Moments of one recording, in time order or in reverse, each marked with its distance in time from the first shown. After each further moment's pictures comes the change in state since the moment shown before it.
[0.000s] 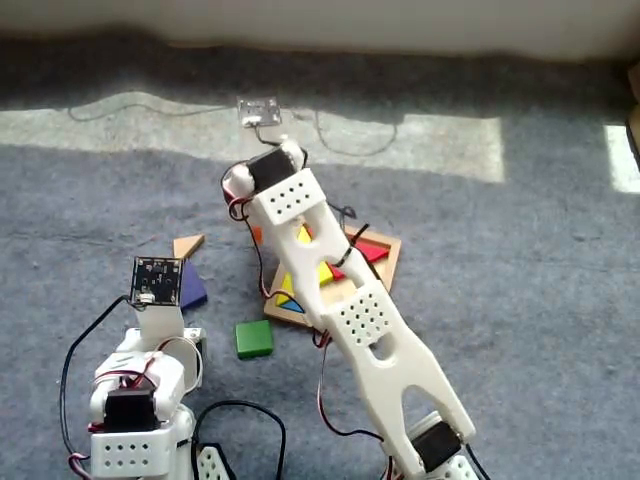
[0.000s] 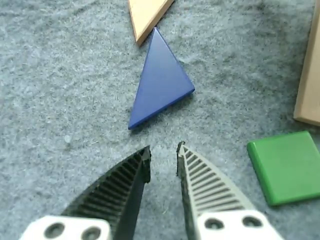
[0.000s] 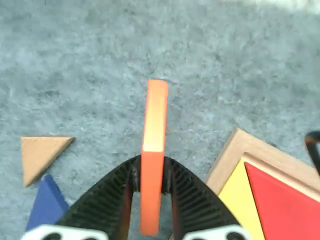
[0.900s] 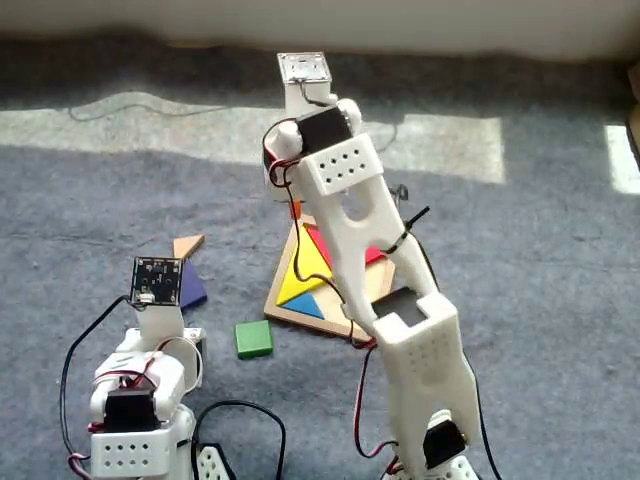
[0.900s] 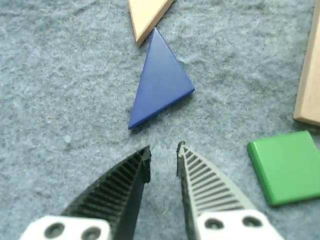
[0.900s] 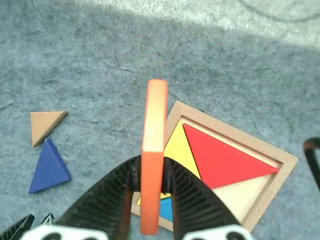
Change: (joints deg) left arm 0.0 0.0 0.0 0.0 0.0; right arm 6.6 -34.3 32.9 0.2 5.1
